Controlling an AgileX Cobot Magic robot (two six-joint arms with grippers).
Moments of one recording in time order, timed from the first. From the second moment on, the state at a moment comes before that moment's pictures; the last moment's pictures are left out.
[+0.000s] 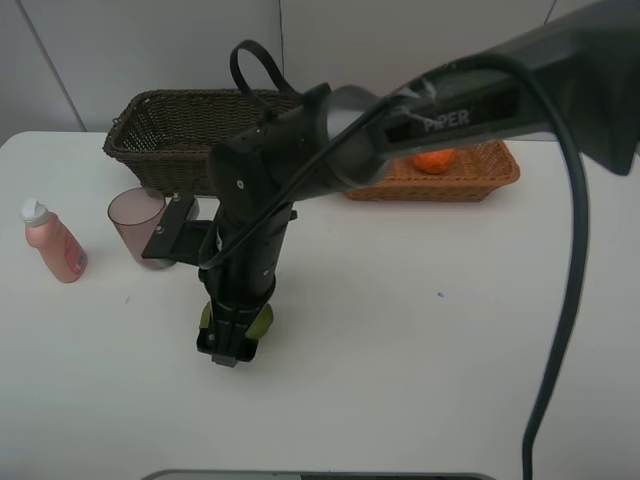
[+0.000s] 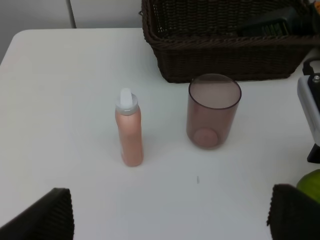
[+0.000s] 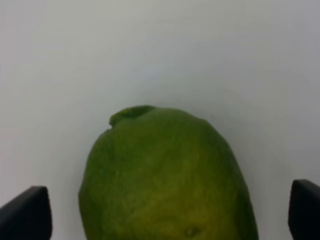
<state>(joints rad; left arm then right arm) -0.04 -0.01 -0.50 -0.01 1.06 -0.02 0.98 2.19 -1.49 0.06 0.75 -0.51</state>
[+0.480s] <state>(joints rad) -0.04 -0.01 -0.50 -0.01 1.06 -0.02 0.98 2.19 -1.49 0.07 0.75 -0.51</state>
